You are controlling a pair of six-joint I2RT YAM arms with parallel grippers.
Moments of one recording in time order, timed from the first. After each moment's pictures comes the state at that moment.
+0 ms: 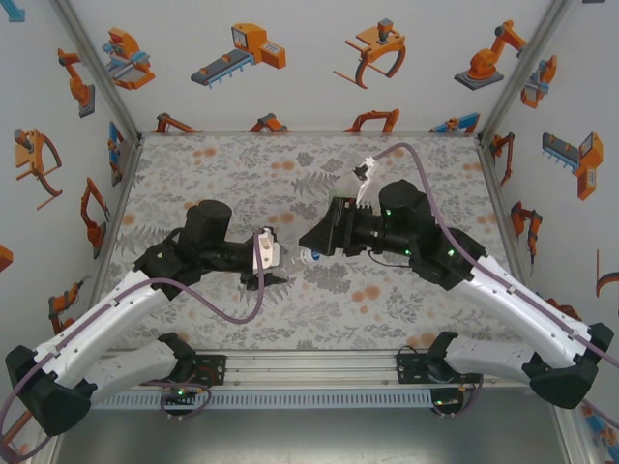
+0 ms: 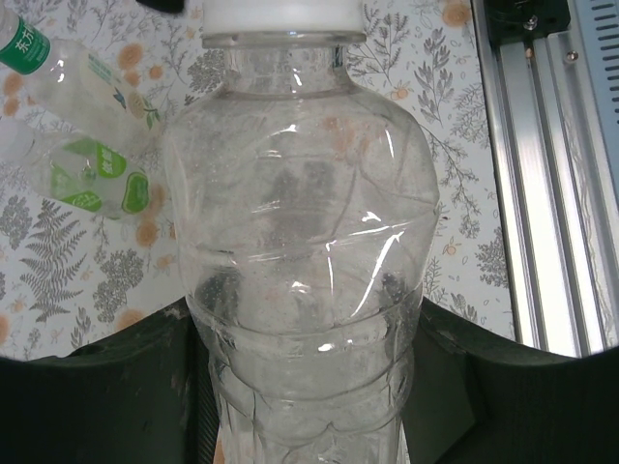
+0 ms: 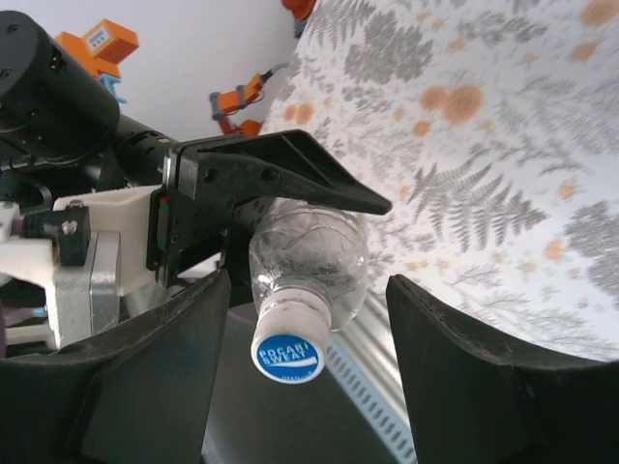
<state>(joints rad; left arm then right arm) -0.75 0.97 0.92 -0.52 0.66 0.70 0.89 1.07 1.21 -0.49 -0.21 0.74</state>
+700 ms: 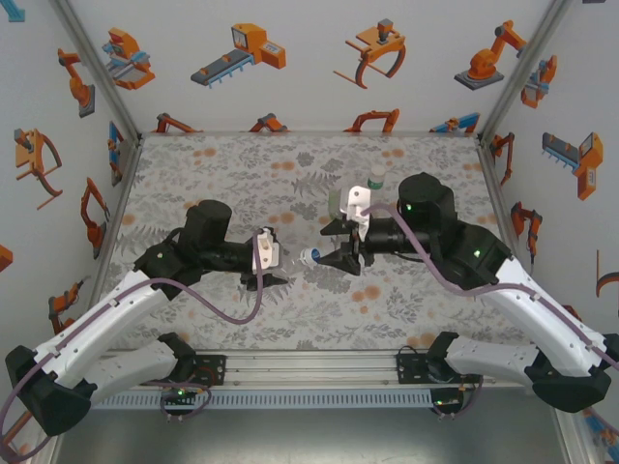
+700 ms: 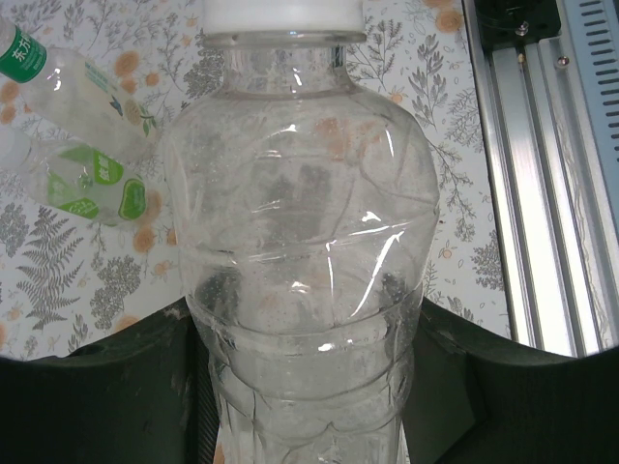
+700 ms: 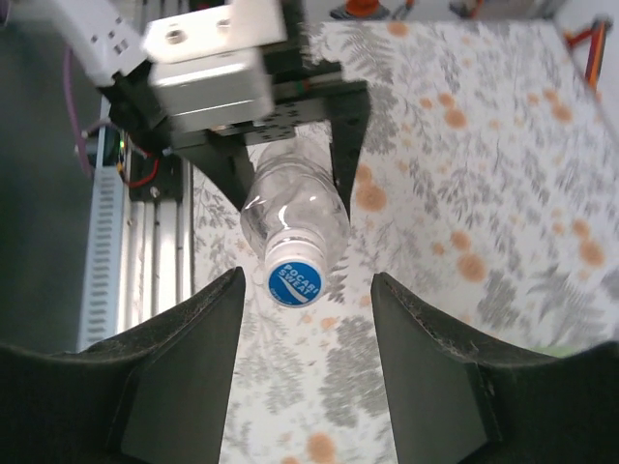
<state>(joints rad) -0.75 0.97 0.92 -0.52 0.67 0.70 0.88 1.05 1.34 -0.61 -0.57 -0.36</state>
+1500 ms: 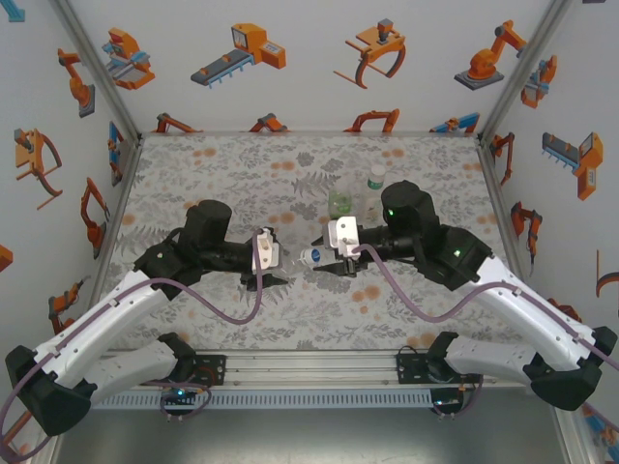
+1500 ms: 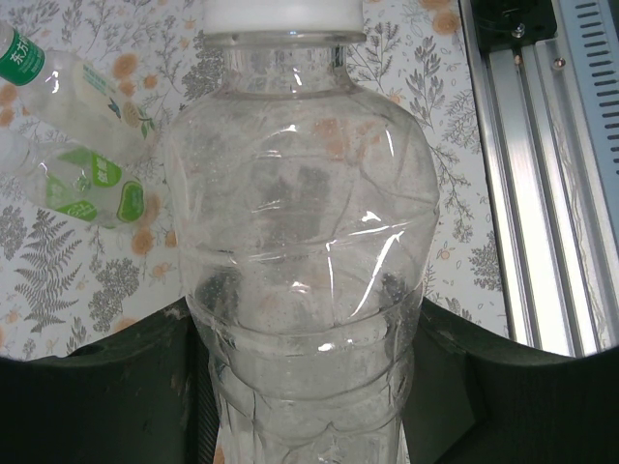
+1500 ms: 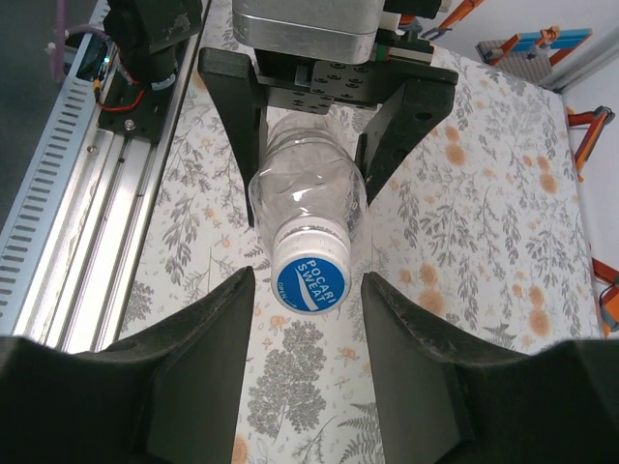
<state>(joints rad) -0.75 0.97 0.92 -0.52 0.68 0.70 0.88 1.06 1.23 -0.57 -0.66 -0.65</state>
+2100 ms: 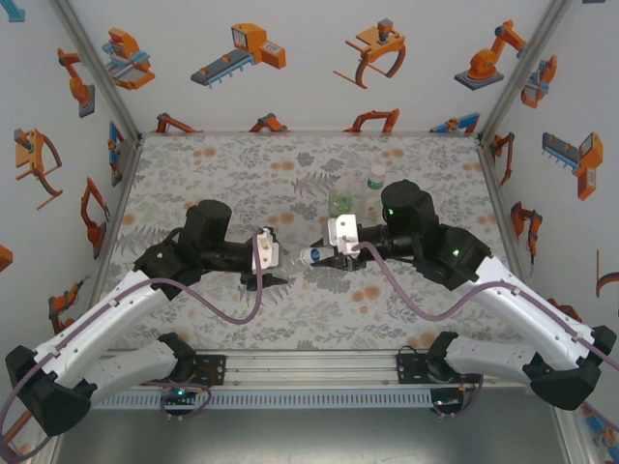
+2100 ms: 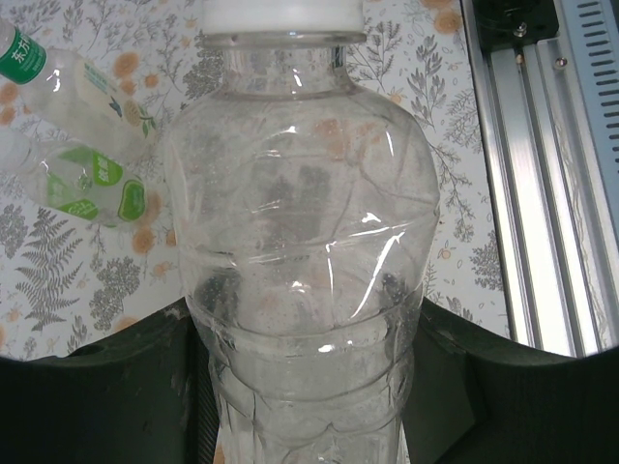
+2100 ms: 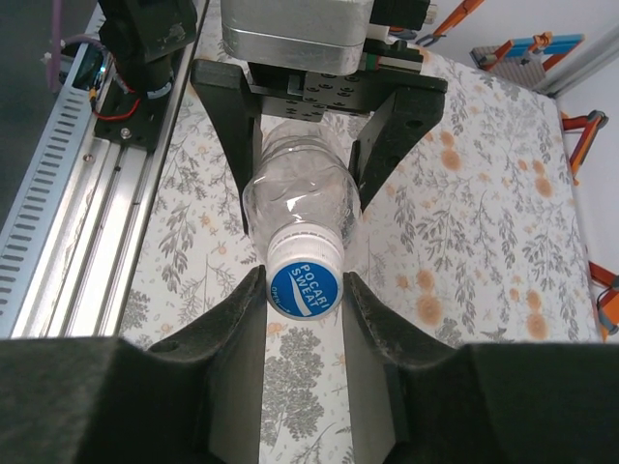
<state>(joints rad) -0.75 0.97 0.92 -0.52 0.68 0.70 0.88 1.07 1.22 -0.54 -0.66 -0.63</state>
